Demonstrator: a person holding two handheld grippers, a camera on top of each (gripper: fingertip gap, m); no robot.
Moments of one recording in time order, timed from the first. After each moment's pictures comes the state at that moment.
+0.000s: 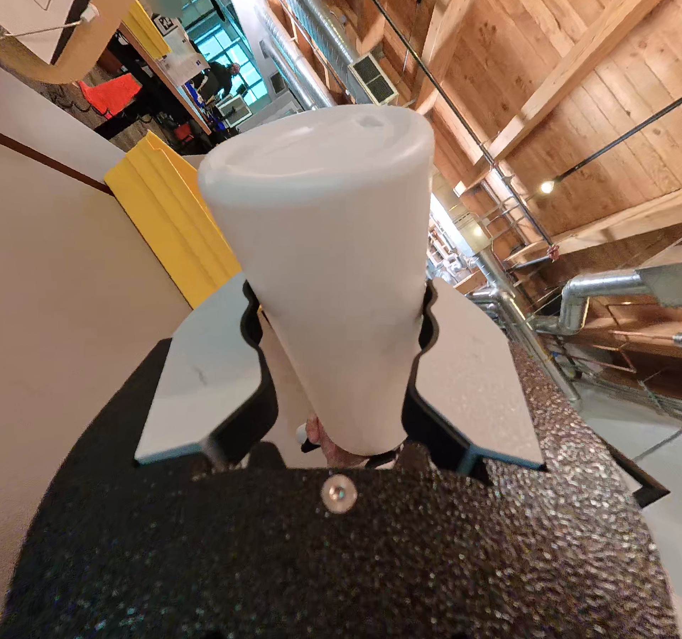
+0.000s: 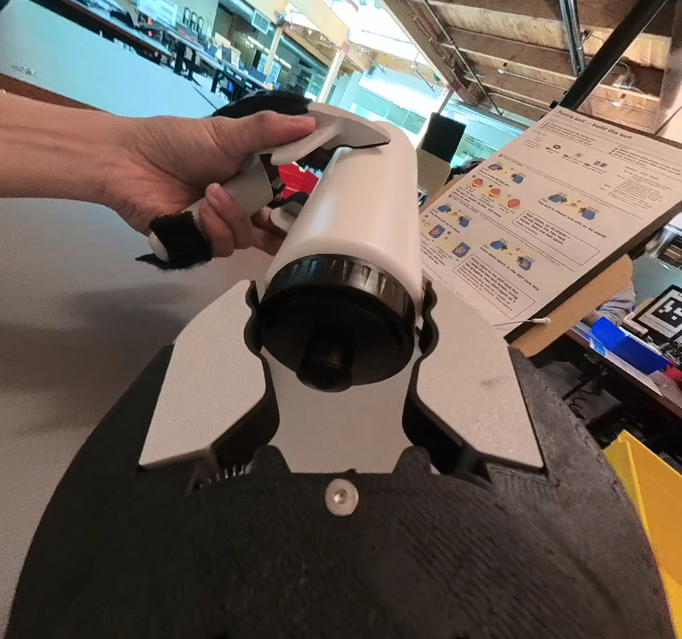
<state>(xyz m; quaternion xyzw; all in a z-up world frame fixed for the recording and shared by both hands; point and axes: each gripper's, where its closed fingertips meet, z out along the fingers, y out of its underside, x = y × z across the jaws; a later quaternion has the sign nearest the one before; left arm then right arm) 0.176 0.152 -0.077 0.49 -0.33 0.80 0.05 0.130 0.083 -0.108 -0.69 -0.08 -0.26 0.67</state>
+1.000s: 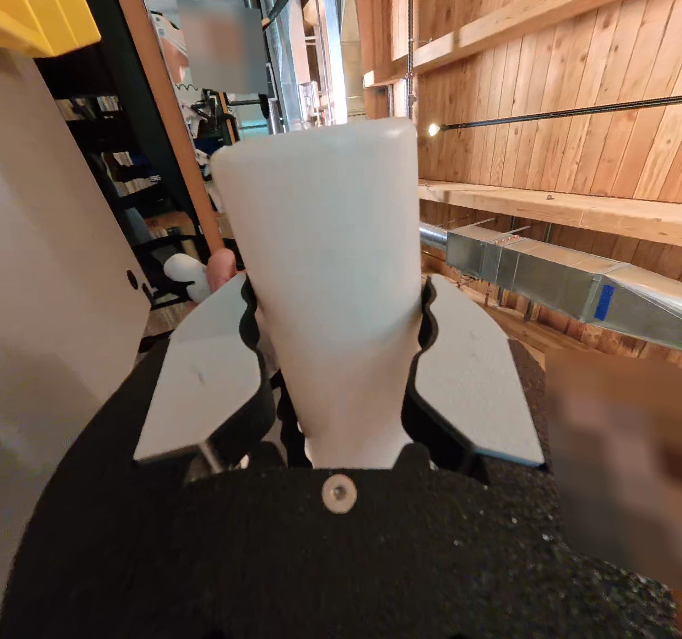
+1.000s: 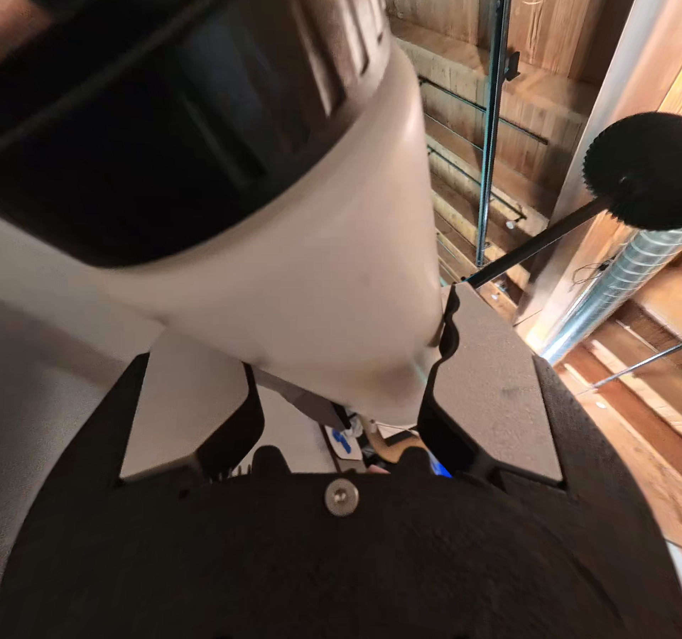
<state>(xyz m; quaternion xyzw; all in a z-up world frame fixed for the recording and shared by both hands) 0.130 0.030 -0.074 0.44 -0.31 0.73 0.41 0.091 0.067 -0.077 -0.55 -0.27 -0.43 0.66</state>
